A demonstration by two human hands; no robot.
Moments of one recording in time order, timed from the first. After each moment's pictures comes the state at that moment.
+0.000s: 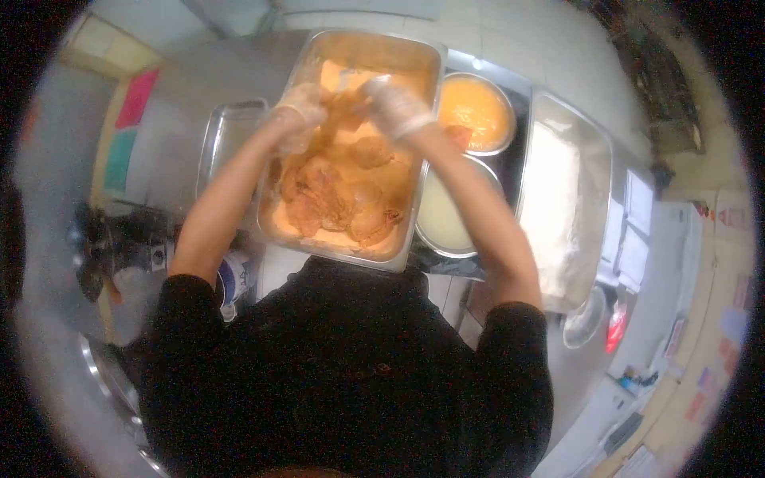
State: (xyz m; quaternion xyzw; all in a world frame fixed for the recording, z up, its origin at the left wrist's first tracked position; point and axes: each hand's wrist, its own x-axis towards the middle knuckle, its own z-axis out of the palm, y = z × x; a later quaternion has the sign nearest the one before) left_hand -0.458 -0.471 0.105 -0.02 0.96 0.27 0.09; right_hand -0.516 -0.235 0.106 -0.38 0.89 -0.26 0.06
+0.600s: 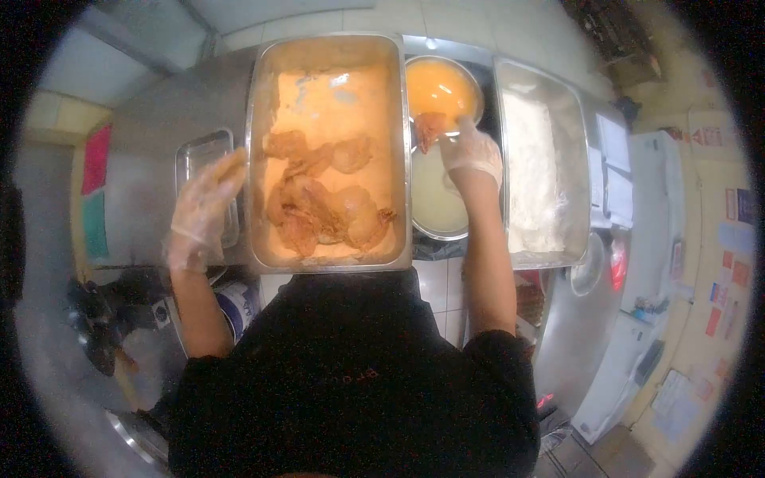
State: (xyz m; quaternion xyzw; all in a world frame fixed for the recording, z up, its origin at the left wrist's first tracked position) left_hand -0.318 -0.517 0.201 -0.13 0.83 0.54 0.05; right_hand -0.446 -0.121 0.140 0.09 0.98 -0.13 0.10
